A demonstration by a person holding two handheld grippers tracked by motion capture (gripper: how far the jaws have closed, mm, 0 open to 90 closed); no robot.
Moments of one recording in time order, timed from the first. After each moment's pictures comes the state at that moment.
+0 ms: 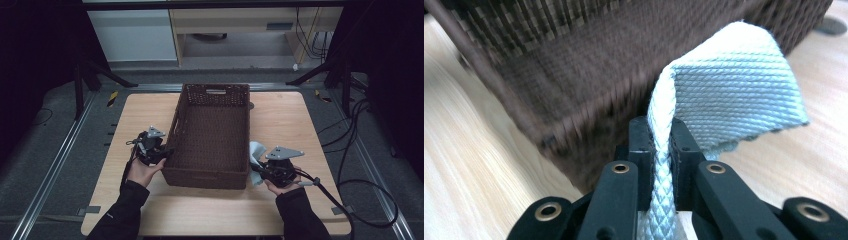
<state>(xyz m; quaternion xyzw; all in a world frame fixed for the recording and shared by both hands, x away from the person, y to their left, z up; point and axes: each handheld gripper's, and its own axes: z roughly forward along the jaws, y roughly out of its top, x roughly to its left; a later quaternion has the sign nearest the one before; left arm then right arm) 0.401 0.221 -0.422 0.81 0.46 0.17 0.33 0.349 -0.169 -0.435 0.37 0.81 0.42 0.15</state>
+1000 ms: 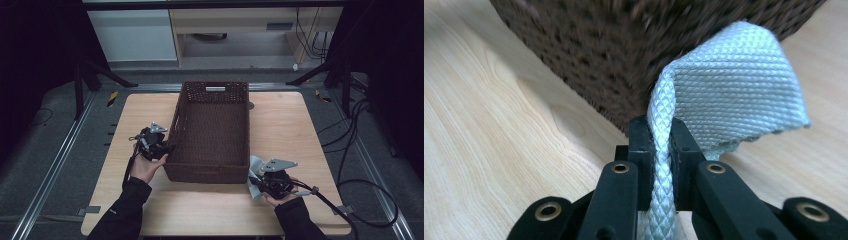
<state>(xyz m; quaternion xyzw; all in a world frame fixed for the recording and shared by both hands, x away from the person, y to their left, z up) 0.415 0.217 -0.421 0.80 0.47 0.18 0.32 0.331 -0.164 -0.461 0.37 0.83 0.39 0.12</state>
